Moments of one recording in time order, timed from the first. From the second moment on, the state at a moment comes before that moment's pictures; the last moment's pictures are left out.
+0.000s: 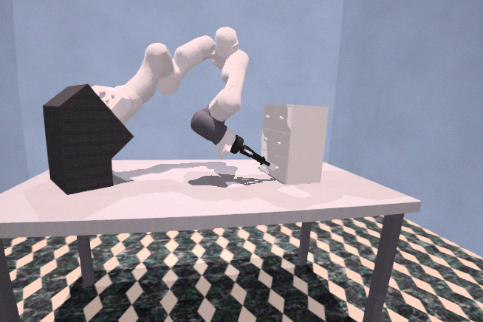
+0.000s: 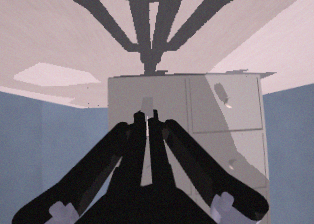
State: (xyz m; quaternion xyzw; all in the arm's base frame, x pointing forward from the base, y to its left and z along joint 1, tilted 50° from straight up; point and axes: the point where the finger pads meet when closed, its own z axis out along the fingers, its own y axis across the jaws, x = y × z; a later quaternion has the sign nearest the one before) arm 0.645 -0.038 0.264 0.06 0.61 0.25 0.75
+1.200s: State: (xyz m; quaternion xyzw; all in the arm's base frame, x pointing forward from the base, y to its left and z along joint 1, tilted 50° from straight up) arm 0.644 -0.038 0.264 0.06 0.61 0.25 0.75
